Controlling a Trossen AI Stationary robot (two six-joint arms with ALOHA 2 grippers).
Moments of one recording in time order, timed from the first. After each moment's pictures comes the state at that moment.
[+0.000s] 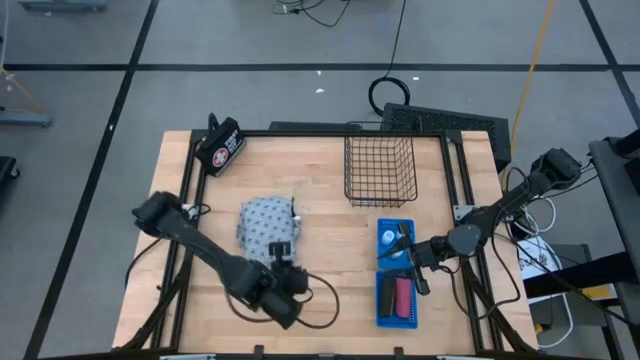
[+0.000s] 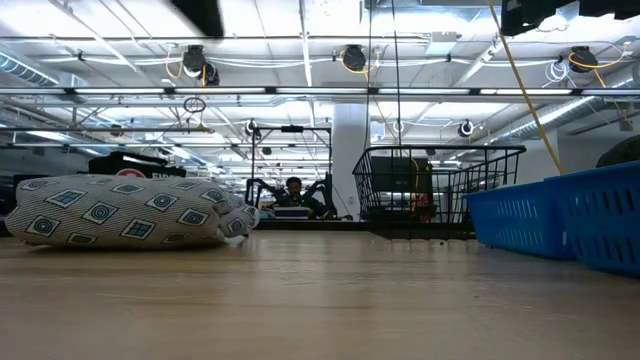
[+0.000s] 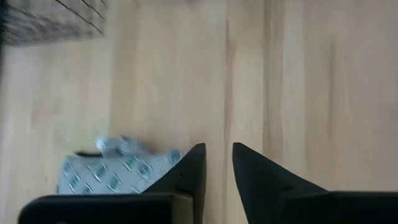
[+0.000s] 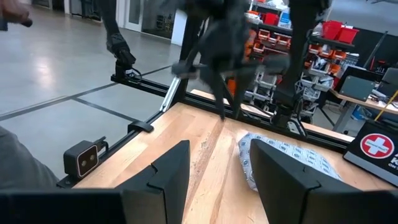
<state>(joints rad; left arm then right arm) -0.59 1.88 1.68 -1.14 -0.48 -0.51 0.60 1.04 0.37 0.66 0.31 -0.17</state>
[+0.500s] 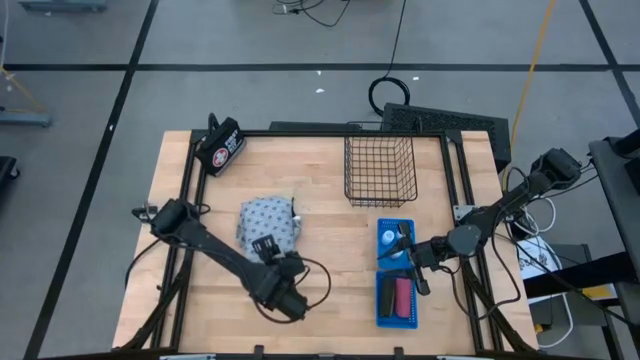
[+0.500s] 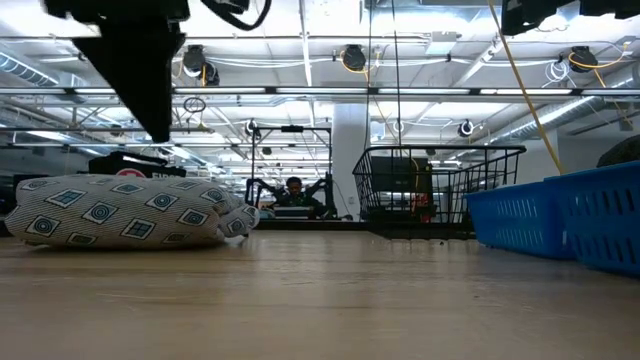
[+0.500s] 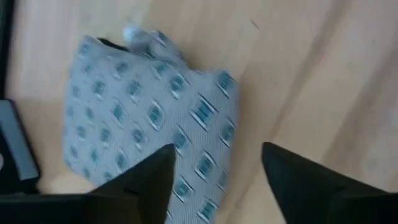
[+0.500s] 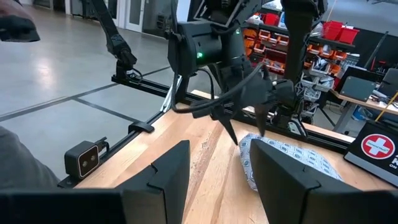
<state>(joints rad) -0.55 2.02 1.67 -1.44 -0.43 -0.97 0.60 1.04 0.37 0.66 0.31 -0.17</state>
